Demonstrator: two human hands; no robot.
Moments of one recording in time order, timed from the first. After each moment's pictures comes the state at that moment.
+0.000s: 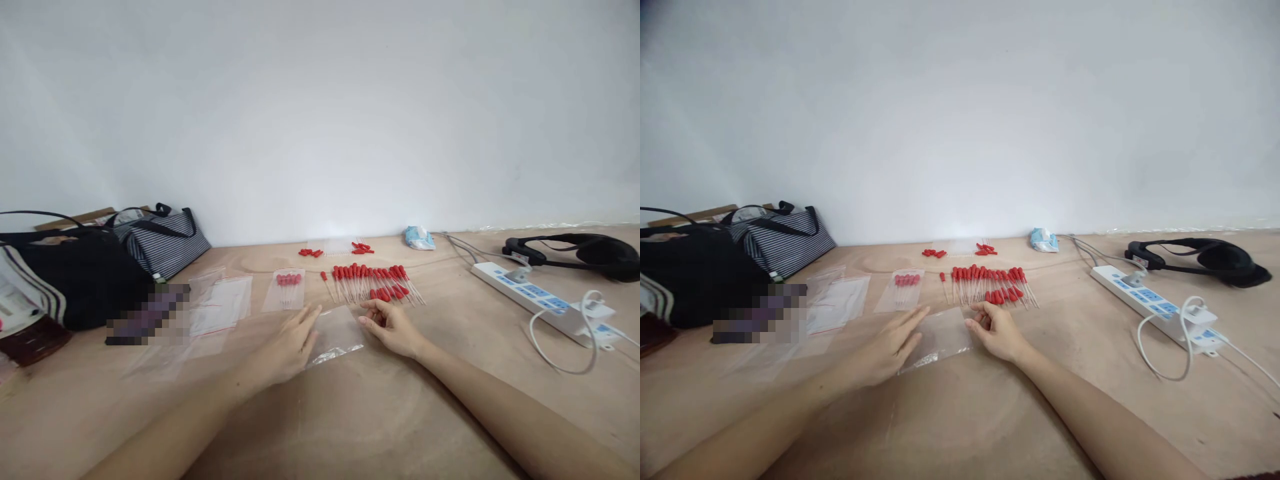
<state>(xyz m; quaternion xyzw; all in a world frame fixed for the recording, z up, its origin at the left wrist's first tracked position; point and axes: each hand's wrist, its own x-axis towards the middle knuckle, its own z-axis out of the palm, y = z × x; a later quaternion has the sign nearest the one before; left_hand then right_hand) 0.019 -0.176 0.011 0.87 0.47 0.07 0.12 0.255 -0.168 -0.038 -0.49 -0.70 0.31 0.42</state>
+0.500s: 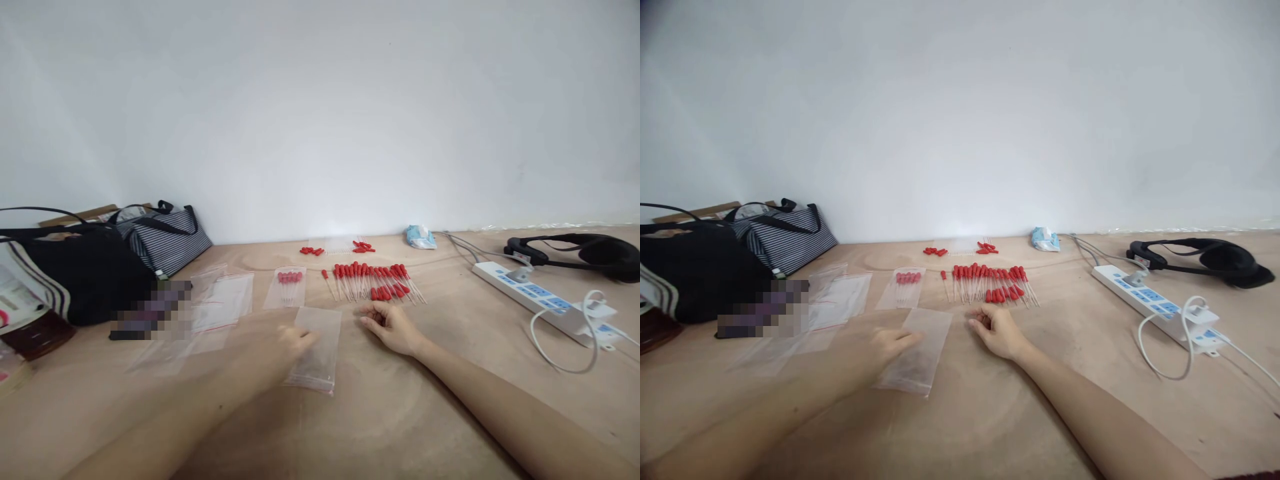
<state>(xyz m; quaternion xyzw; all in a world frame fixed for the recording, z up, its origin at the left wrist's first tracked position) 0.008 -0.188 0.024 0.93 0.38 -0.02 0.02 0.256 -0.166 -0.040 -0.50 -0.74 0.25 0.38</state>
